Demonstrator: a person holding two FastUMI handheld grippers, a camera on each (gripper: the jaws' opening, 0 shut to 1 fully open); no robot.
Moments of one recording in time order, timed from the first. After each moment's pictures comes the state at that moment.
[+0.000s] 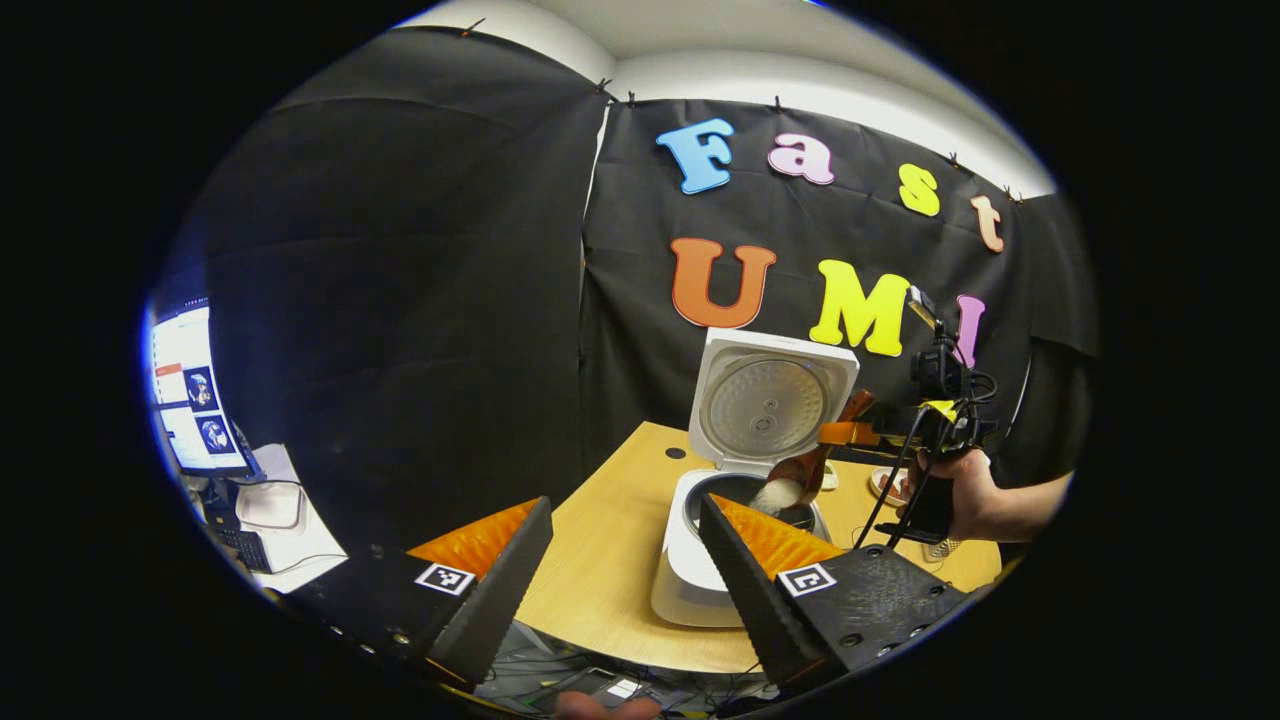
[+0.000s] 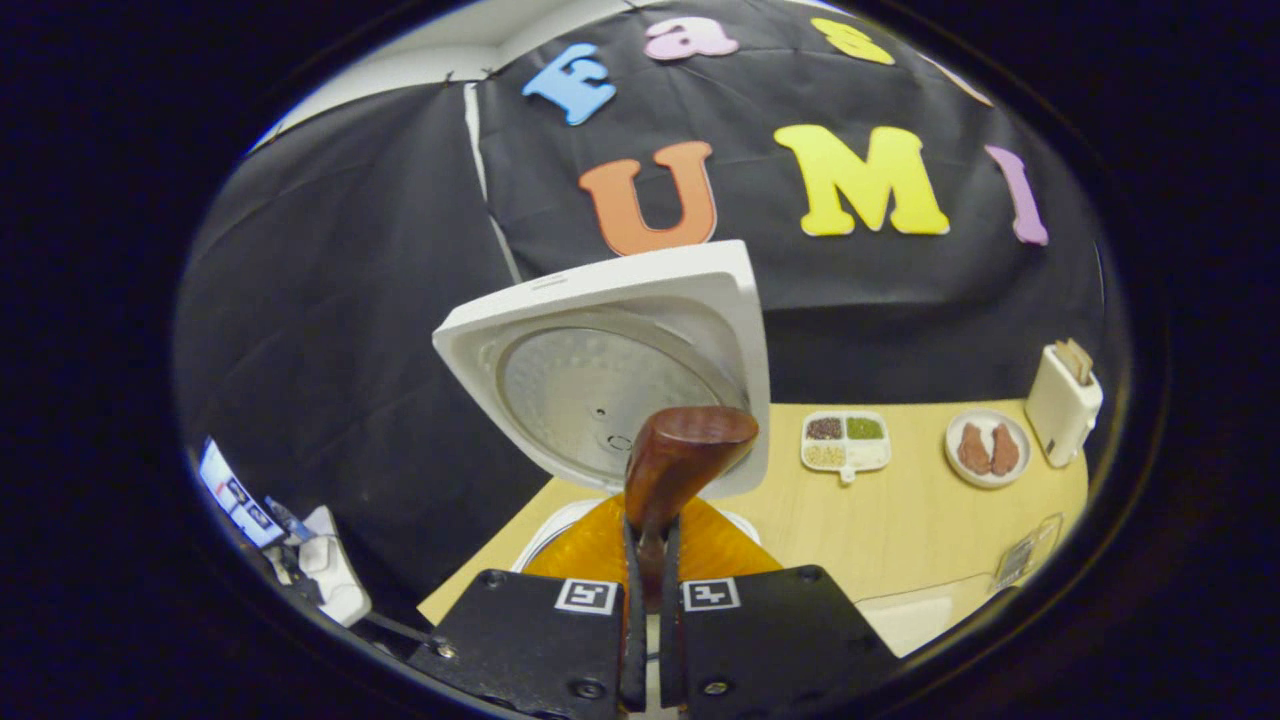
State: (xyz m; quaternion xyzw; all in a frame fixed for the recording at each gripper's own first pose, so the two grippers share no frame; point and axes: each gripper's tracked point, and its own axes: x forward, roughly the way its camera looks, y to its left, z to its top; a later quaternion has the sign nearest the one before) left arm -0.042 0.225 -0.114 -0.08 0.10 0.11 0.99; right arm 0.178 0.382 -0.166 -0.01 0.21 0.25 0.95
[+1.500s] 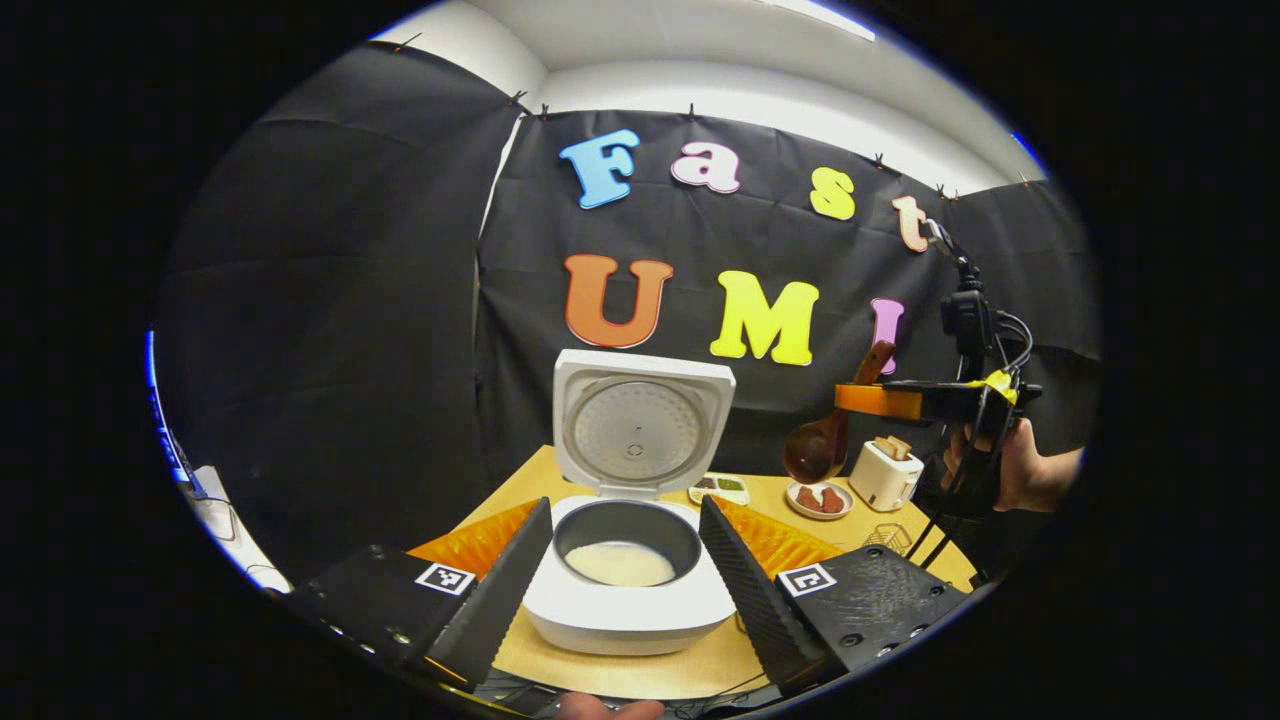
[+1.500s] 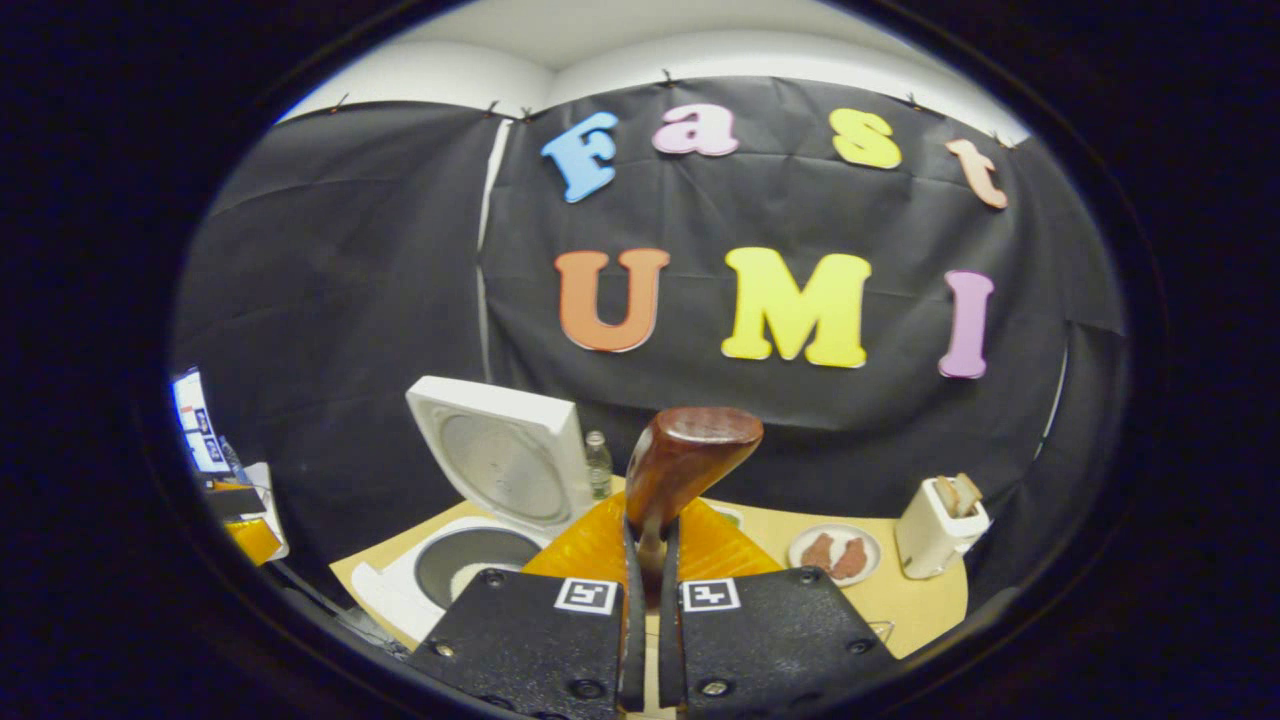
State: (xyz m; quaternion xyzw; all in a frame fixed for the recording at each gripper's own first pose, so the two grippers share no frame) left arm 0.016 0.080 -0.069 -0.06 0.05 -0.02 1.00; right arm 0.160 0.155 -0.054 -0.04 0.10 0.17 0.98
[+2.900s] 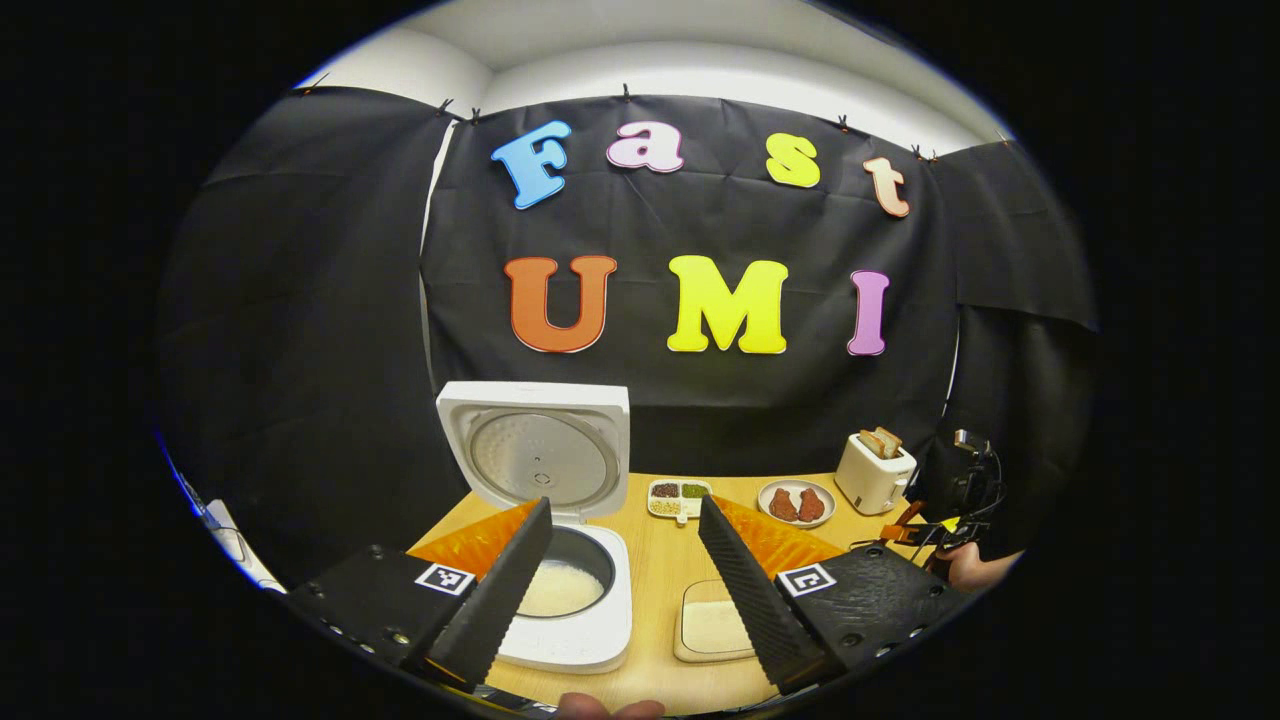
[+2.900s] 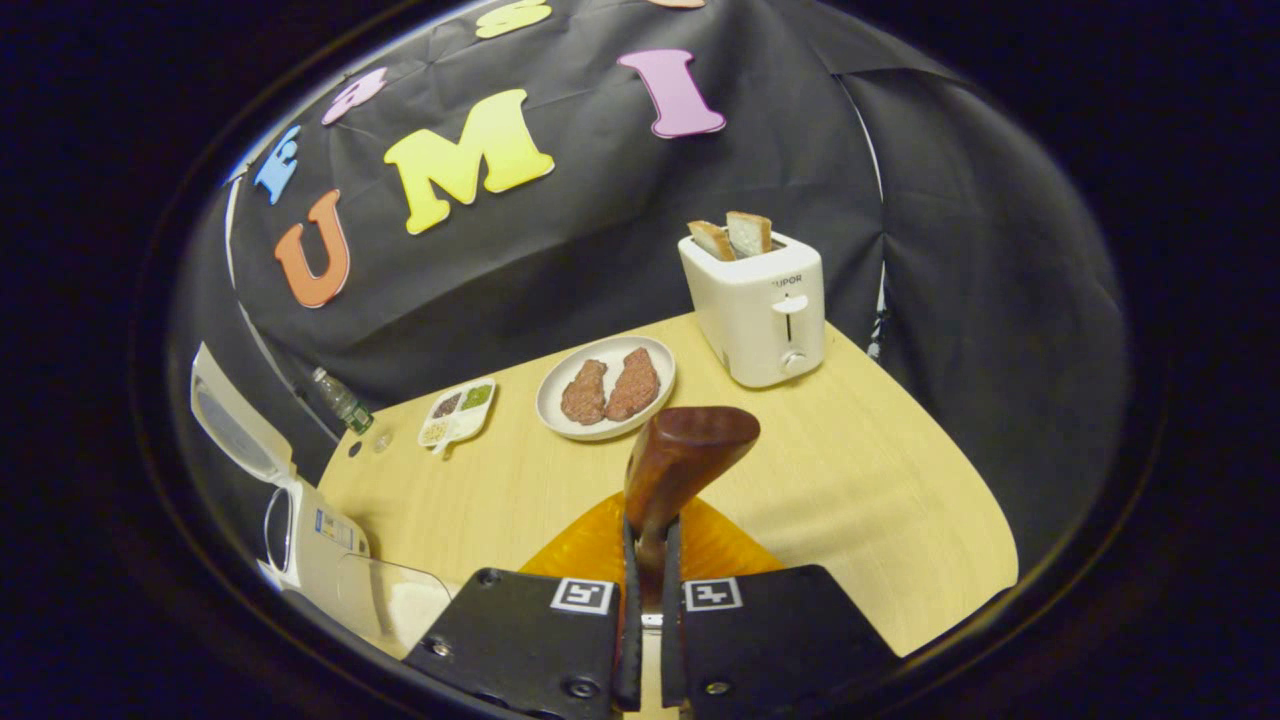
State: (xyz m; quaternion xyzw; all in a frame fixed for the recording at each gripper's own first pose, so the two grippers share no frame) left arm 0.076 -0.032 -0.027 0.00 0.08 -0.01 1.00; right arm 0.221 -0.126 -0.310 0.14 0.29 -0.03 0.94
